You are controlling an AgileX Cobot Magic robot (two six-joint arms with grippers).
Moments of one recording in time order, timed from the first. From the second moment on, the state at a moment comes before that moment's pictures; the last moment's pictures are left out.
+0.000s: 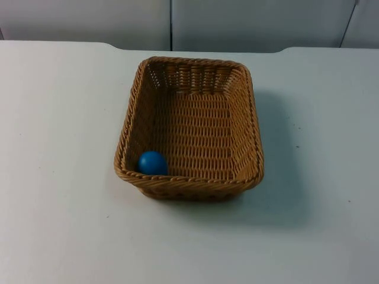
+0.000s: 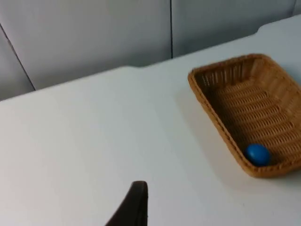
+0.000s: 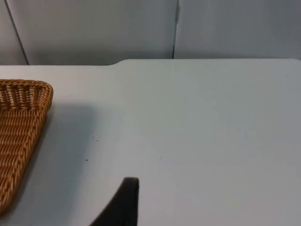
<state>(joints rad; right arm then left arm) 0.24 0.28 -0.66 -0.33 0.93 0.27 -0.28 0.41 -0.77 -0.01 0.93 0.10</state>
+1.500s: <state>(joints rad) 0.24 0.00 -0.52 -0.06 1.08 0.04 -0.29 0.00 -0.51 -0.02 1.08 0.00</state>
